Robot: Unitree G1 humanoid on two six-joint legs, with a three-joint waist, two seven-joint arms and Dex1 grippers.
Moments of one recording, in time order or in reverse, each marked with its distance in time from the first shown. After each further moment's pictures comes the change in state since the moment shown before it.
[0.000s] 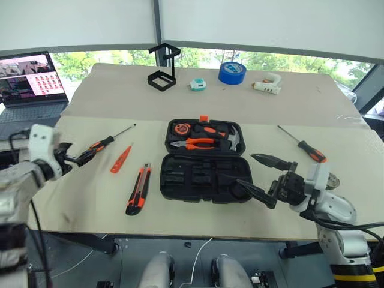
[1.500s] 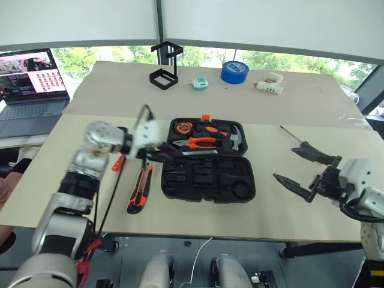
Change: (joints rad) left arm -0.373 -0.317 -0.500 -0.020 0.397 -0.449 -0.707; right arm 0.019 -0.202 -0.203 0.197 -0.080 -0.086 0.084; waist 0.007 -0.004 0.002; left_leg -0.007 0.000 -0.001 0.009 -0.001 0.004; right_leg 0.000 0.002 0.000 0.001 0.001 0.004
